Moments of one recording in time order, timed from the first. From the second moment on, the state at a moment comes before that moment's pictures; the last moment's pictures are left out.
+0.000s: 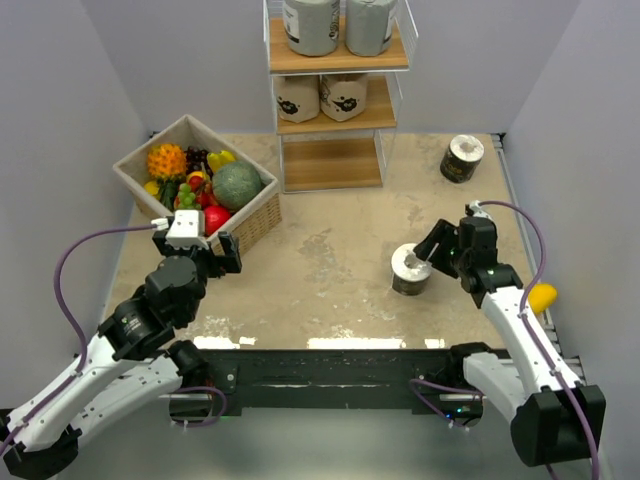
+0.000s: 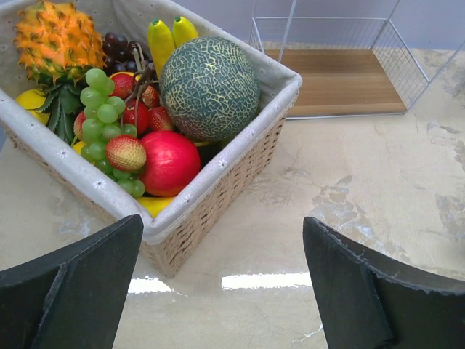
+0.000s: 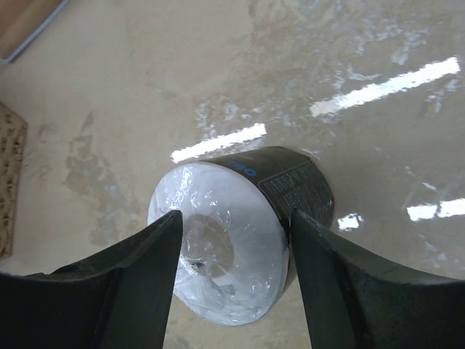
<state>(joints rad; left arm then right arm) -0.81 0.53 0.76 -0.49 -0.74 -0.27 0.12 0.91 0.65 -0.46 -0.02 0.61</state>
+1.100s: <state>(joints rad) -0.81 0.59 0.76 -0.49 -0.73 -0.27 0.45 1.17 0.64 -0.11 -0.34 0.60</state>
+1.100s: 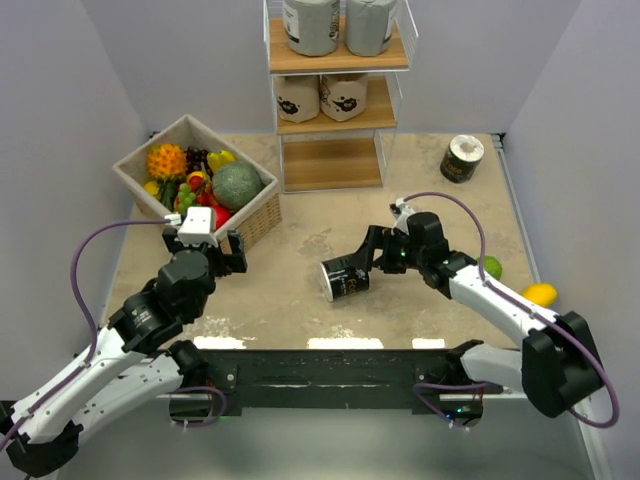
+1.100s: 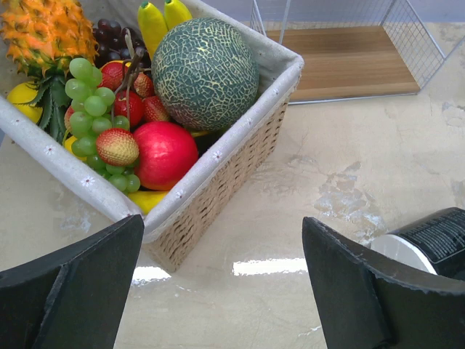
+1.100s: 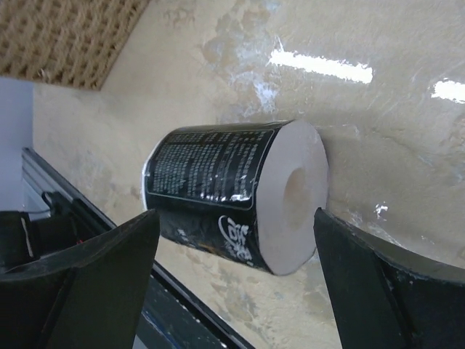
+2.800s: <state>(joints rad) -0.81 0.50 0.76 -0.50 -0.79 -0.28 0.58 1.69 1.22 -0.08 0.02 -0.61</state>
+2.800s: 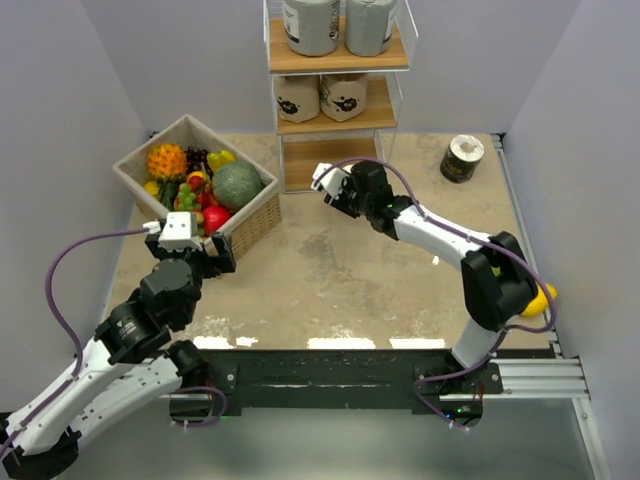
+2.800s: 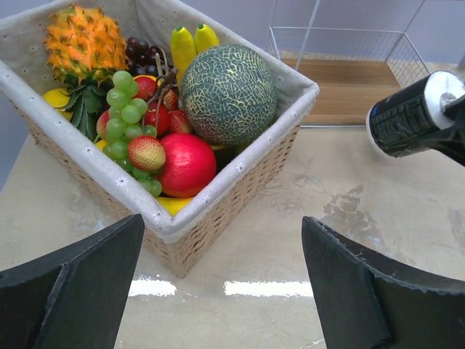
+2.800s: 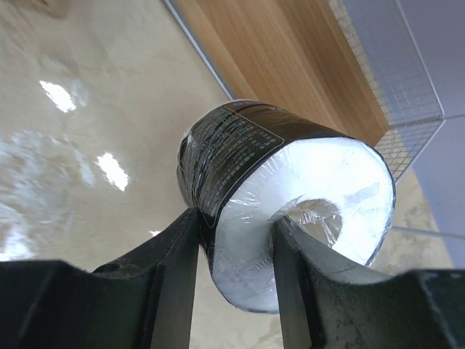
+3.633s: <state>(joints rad) -0.81 0.46 0.76 -0.50 -0.81 -0.28 0.57 2.07 1.45 0.10 0.22 -1.05</state>
